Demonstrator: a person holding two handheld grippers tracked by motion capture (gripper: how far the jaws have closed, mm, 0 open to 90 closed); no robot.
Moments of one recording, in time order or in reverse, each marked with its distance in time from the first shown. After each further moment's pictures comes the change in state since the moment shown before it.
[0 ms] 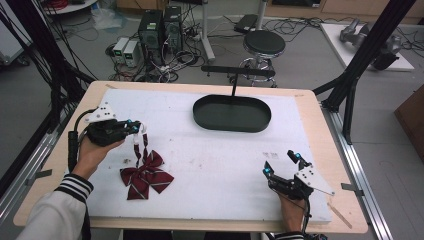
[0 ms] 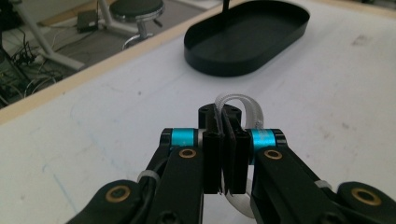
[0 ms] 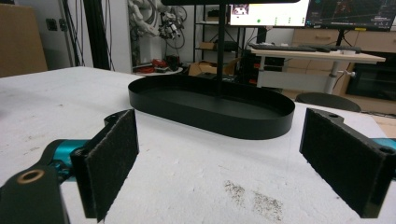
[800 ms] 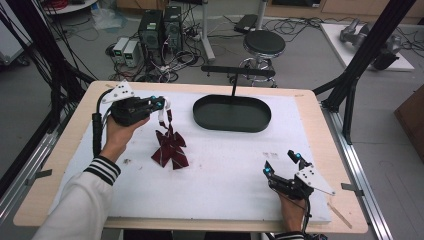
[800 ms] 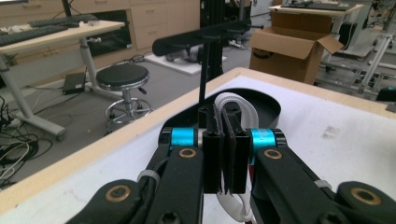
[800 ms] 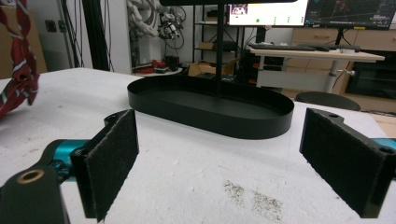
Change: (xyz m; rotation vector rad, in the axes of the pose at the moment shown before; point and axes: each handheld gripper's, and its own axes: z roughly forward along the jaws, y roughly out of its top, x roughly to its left) left arm -0.018 0.065 0.046 -0.228 -0.059 -0.001; right arm -0.001 0.000 0.000 0.000 -0.003 0.009
